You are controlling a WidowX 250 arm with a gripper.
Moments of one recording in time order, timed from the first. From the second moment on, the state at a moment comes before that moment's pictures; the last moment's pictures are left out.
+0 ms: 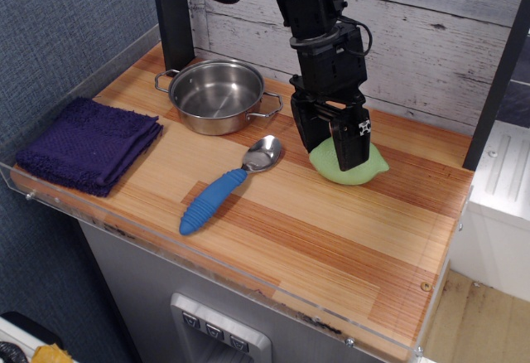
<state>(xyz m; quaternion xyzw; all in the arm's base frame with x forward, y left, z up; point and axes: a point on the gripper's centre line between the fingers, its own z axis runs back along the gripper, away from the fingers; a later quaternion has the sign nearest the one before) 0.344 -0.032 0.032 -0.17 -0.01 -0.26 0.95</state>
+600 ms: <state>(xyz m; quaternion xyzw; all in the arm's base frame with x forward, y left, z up) 0.346 -0.033 0.024 -0.17 -0.01 -0.24 0.96</state>
